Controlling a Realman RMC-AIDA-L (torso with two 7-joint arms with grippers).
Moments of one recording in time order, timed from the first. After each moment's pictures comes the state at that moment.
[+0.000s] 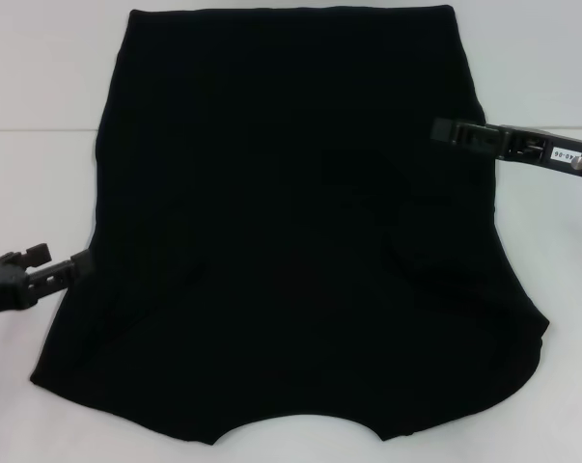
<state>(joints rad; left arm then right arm) -0.36 -2.14 0.30 0.83 2.08 1.46 -1.63 0.68 2.02 -0.62 -0.57 -1.87 -1.27 1.82</state>
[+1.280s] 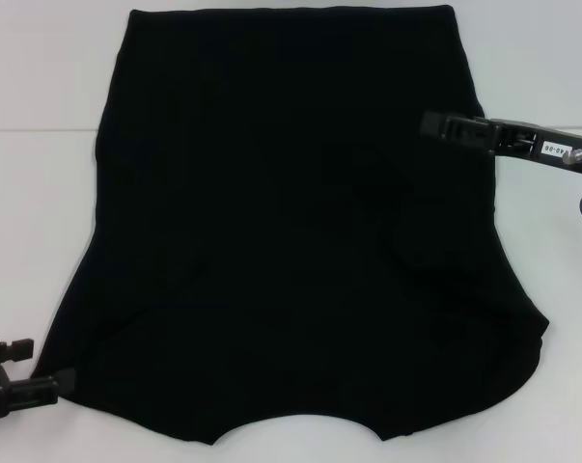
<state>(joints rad) -0.33 -2.15 0.23 0.99 2.42 1.64 -1.52 0.70 2.03 -0.62 -0.57 -1.86 -1.27 1.81</state>
